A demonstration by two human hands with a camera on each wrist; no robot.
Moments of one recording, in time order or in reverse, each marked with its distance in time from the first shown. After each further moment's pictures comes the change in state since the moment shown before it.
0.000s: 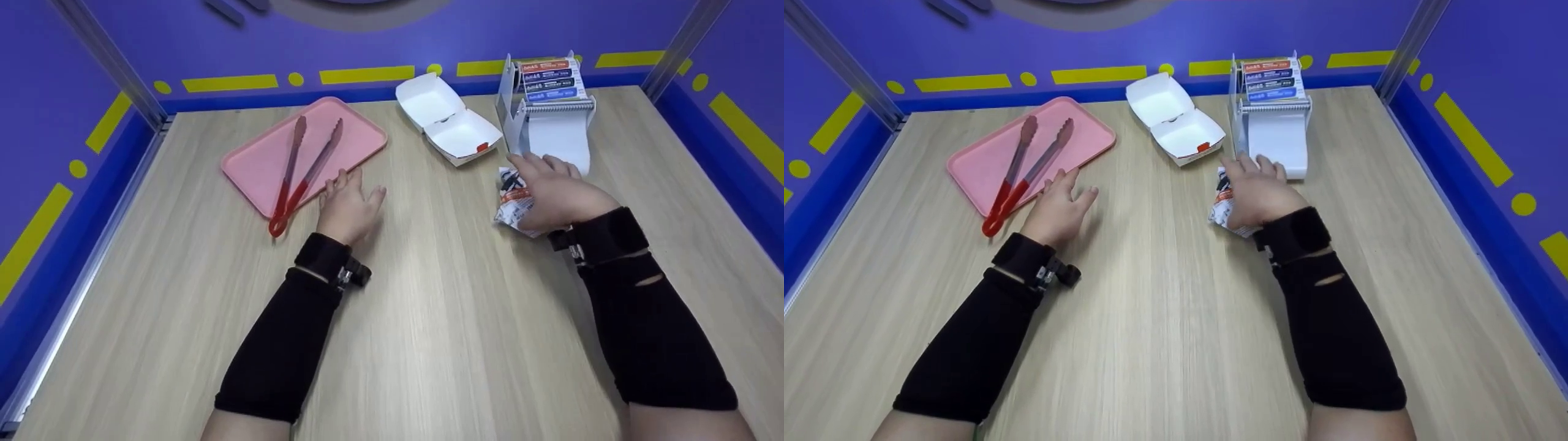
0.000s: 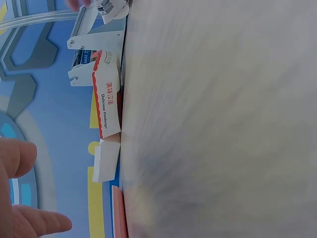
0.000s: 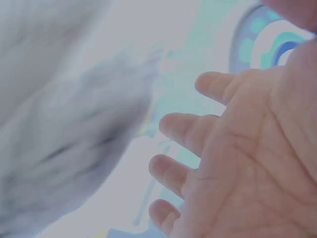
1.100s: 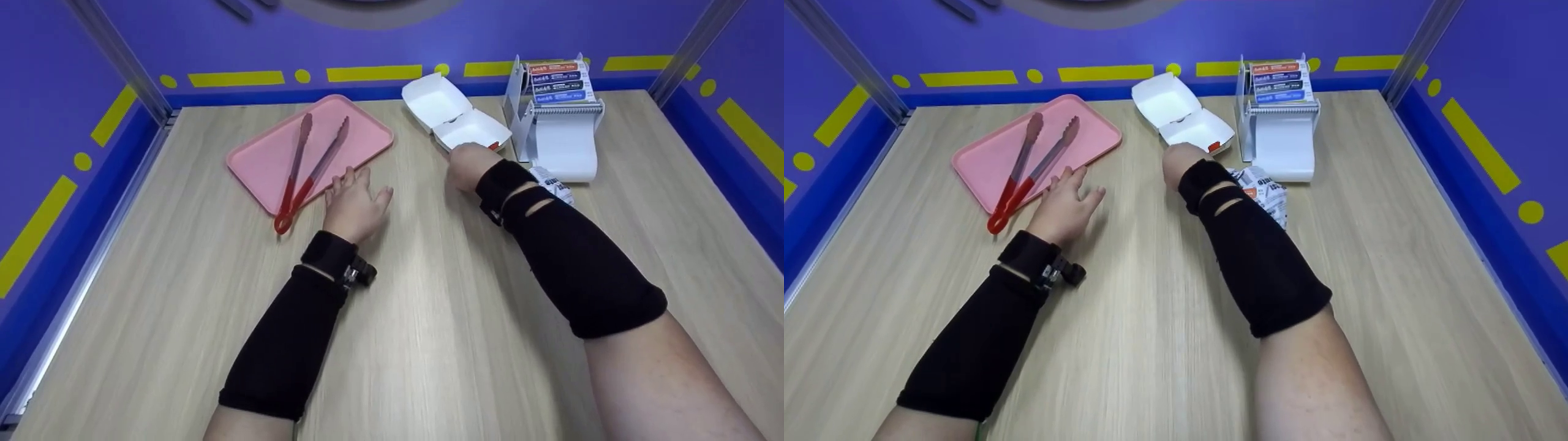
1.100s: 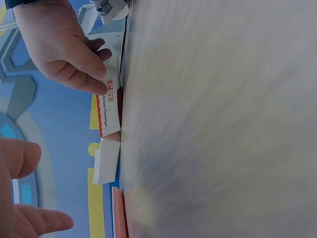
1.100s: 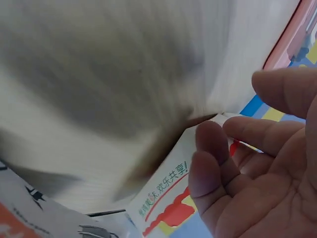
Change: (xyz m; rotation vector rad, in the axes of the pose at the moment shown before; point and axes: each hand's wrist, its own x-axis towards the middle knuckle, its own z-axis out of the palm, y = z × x) left_hand 0.000 0.002 0.001 0.024 0.006 0.004; right_hand 0.111 -0.085 0.008 -0.293 0.094 -0.125
